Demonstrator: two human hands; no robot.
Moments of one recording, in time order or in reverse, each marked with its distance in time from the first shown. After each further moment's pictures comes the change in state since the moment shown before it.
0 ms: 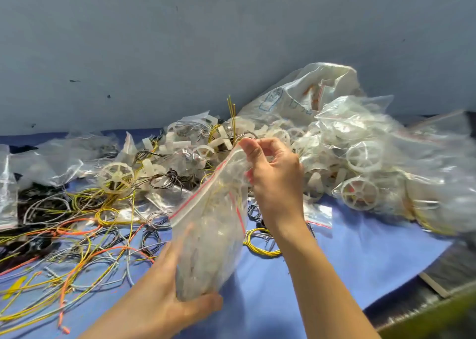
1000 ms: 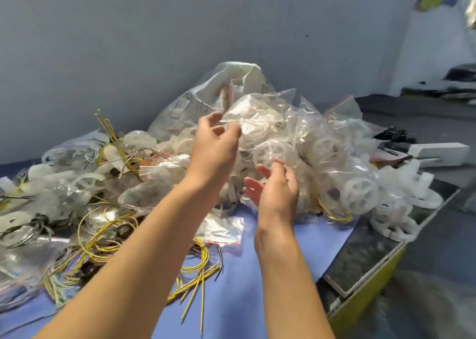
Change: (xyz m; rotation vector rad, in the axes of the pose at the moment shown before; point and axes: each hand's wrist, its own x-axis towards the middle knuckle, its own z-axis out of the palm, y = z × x) left_hand 0.221 0.190 0.147 -0.439 0.232 0.154; right_hand 0.066 0.077 -0.137 0.541 0.534 0.513
